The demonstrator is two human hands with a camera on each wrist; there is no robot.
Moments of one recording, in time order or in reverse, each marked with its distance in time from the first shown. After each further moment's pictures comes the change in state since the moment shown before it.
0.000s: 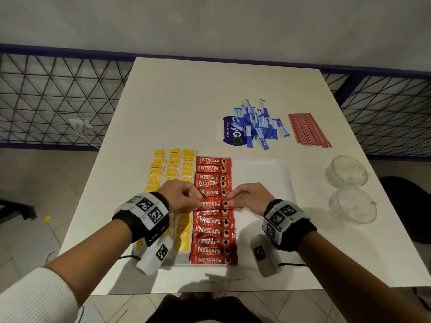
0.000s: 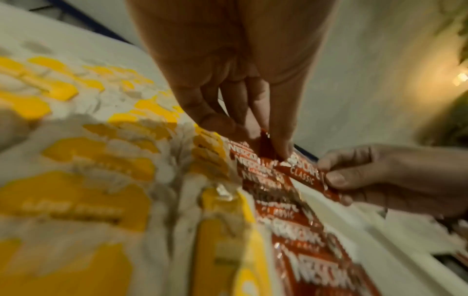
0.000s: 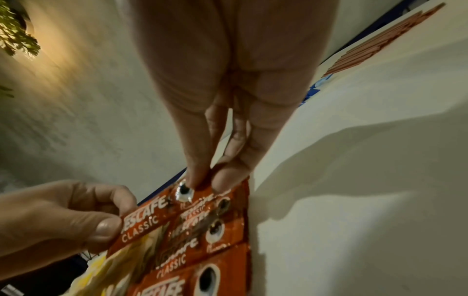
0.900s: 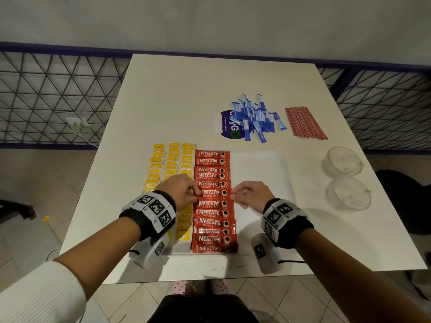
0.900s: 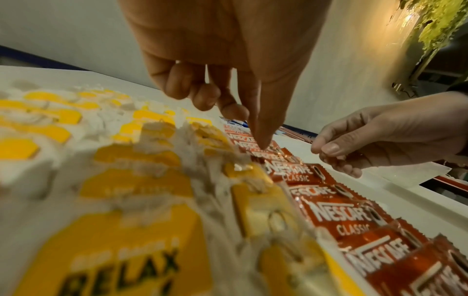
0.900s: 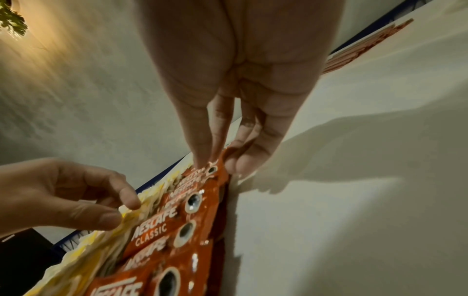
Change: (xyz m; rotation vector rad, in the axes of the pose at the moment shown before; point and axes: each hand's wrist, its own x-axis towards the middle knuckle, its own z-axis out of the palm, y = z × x) left_hand -0.010 0.001 0.009 0.545 0.033 0.126; right_hand -0.011 0.017 0.008 -0.089 0.145 0.021
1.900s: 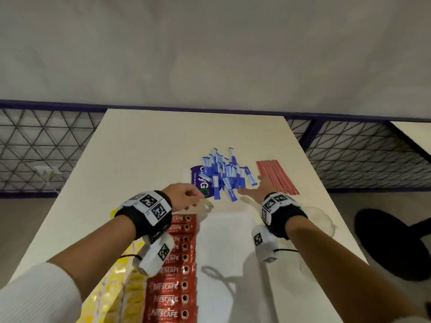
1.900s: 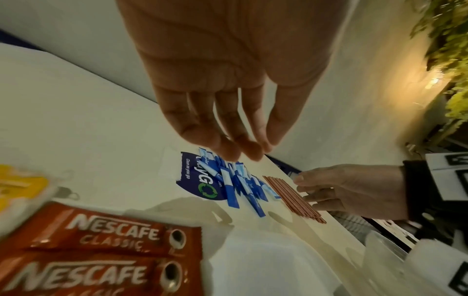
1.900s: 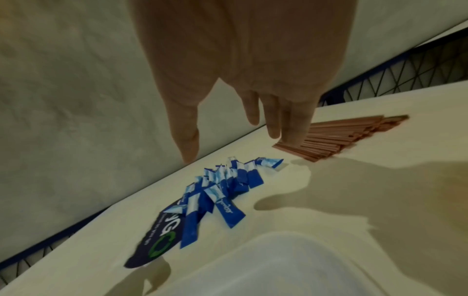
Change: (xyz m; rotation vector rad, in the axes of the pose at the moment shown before) left_hand 0.117 0.082 -0.080 -0.356 -0.080 -0.001; right_hand 0.112 -0.043 -0.153 -0.071 0.258 0.203
